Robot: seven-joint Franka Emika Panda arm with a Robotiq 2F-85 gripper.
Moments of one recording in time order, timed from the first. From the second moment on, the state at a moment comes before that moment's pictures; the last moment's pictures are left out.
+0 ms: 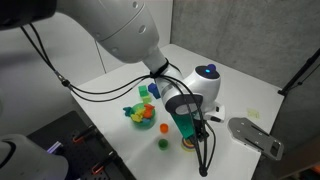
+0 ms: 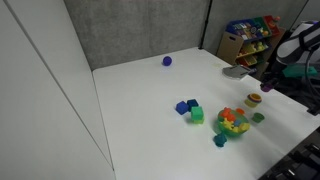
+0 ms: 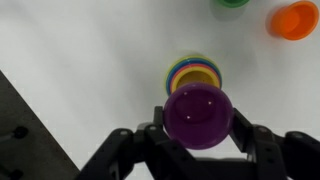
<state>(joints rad) -0.37 0.51 -0.15 -2.10 0.07 2.66 -0.10</state>
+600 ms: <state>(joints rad) -0.37 0.65 -0.16 -1.97 0.07 2.61 -0.09</state>
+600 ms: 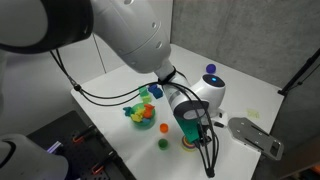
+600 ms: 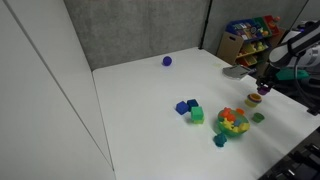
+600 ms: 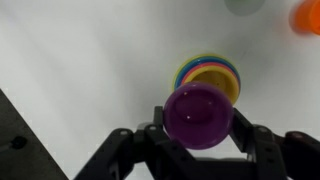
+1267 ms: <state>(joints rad) -0.37 0.73 -0.15 -1.91 0.07 2.59 -0.09</state>
